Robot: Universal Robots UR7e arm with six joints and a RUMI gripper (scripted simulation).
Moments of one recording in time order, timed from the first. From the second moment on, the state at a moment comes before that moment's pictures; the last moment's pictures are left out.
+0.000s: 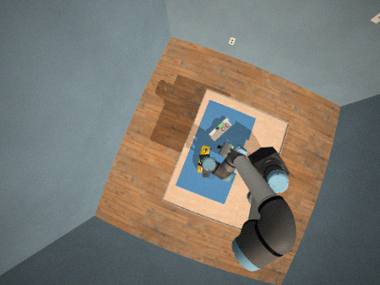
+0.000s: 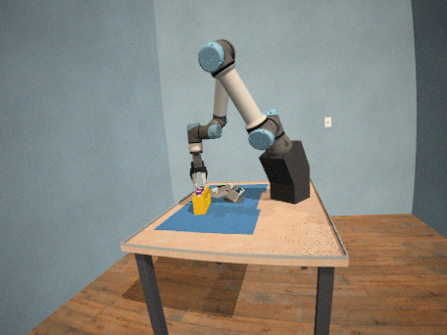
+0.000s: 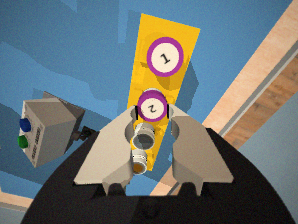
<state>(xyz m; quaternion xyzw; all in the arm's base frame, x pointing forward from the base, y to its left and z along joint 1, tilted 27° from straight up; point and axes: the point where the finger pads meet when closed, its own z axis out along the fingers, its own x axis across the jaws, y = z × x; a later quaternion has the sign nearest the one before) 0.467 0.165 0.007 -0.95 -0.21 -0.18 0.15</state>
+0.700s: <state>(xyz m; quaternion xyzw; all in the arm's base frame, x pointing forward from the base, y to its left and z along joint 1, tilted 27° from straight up) 0.467 0.165 0.007 -0.96 0.16 -0.11 0.21</state>
